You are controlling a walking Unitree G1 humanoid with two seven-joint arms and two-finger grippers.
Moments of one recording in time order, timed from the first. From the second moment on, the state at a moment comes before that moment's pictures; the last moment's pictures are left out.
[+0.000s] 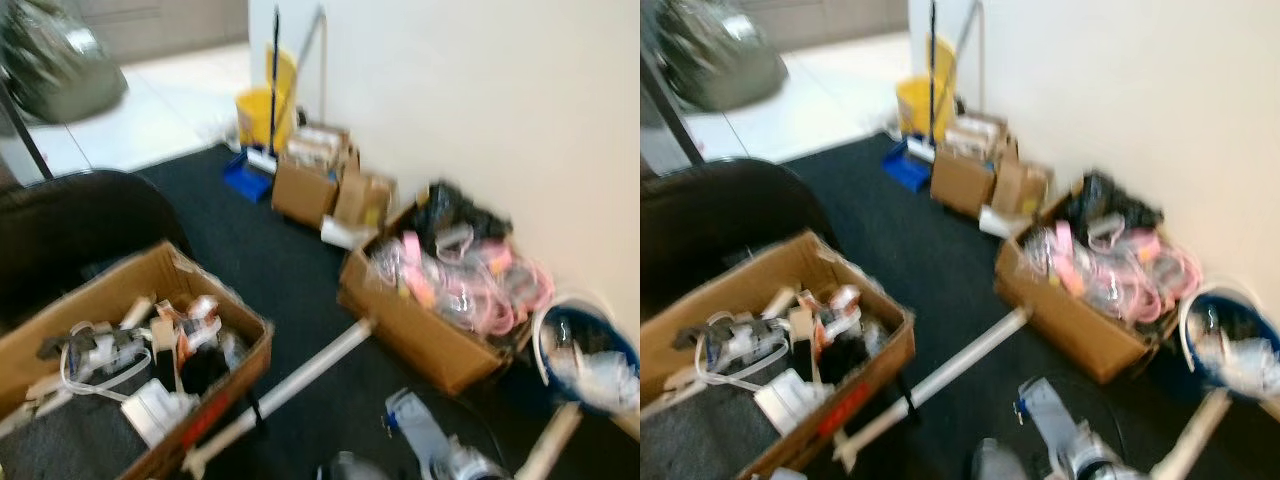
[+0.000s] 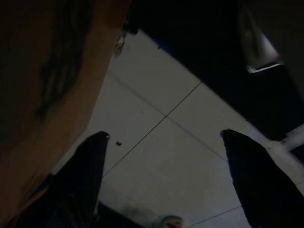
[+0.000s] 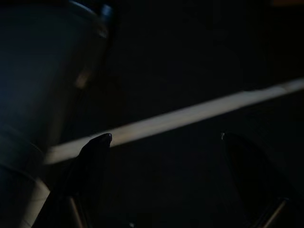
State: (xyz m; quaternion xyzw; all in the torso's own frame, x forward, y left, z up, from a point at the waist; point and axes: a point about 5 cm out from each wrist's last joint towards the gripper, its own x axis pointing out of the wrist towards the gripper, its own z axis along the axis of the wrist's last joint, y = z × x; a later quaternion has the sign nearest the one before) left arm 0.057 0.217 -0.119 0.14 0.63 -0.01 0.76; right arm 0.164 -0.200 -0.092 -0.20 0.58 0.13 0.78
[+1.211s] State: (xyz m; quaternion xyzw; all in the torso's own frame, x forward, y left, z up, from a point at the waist) left arm 0.073 0.204 -0.118 0.10 0.61 -0.03 0.79; right arm 0.164 -0.202 -0.092 -0.20 0.58 0.12 0.78
